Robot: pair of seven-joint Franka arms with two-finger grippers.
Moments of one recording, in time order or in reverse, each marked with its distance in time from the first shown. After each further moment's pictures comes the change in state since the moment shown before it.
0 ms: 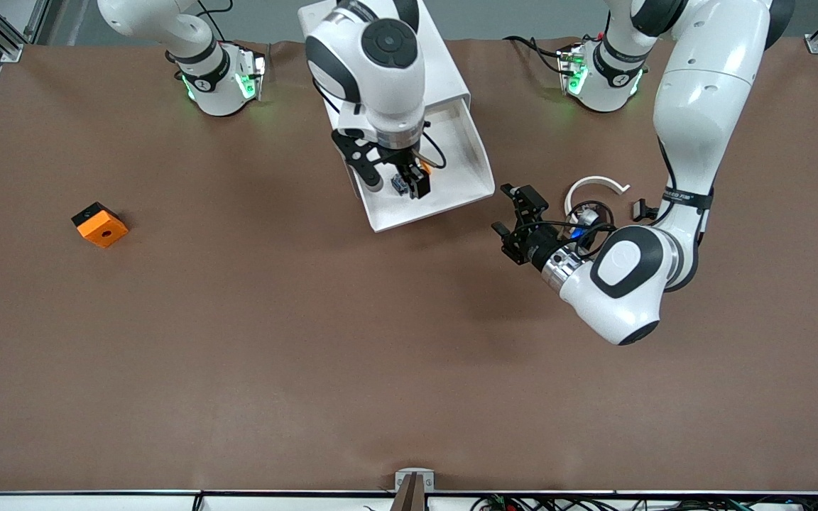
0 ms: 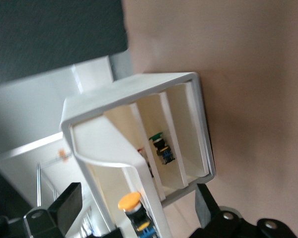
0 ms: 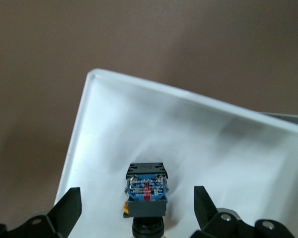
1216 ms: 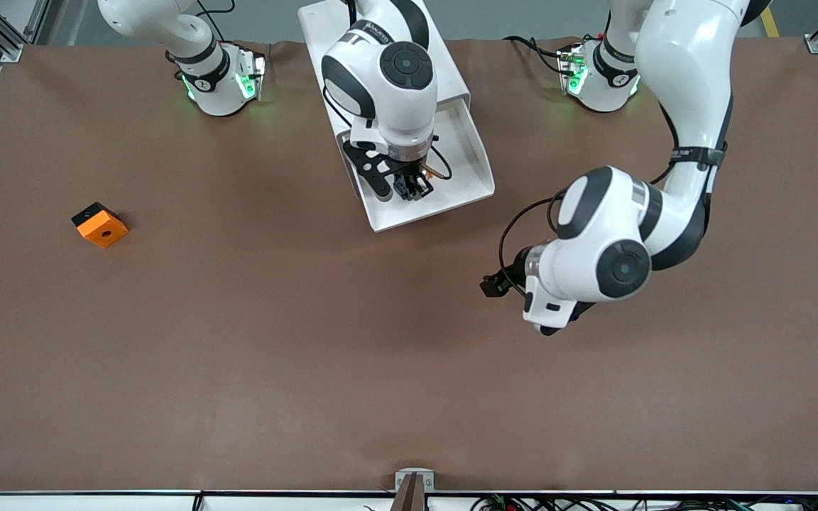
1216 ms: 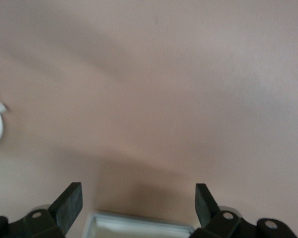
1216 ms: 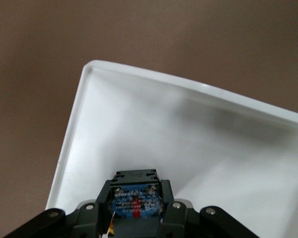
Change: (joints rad) left arm -0.143 -0.144 -0.006 0.025 0.573 0.497 1.010; right arm 0.000 0.038 -0.010 0.025 0.000 0.004 -0.018
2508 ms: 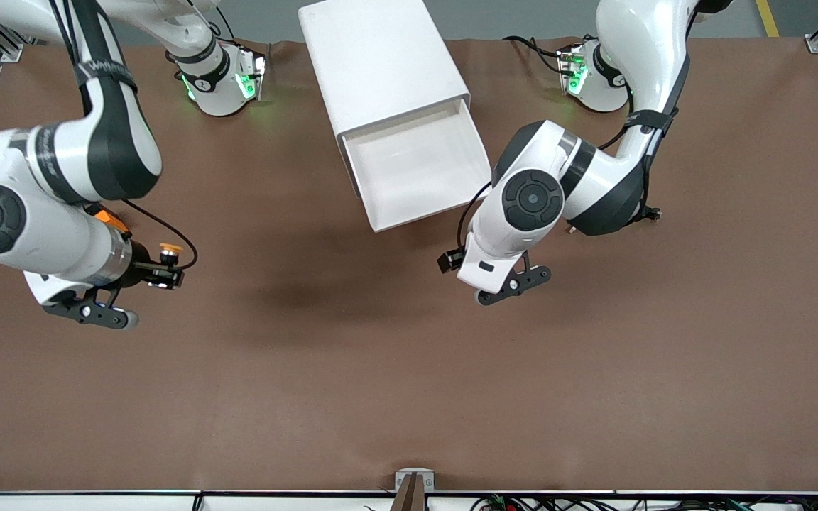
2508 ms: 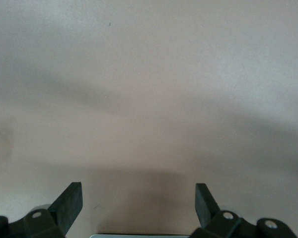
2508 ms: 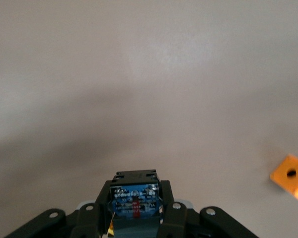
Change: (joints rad) left arm -0.133 -0.028 -0.008 -0.020 0.089 0.087 0.002; right arm -0.708 -0.075 -0.029 -0.044 -0.042 -0.095 -1.460
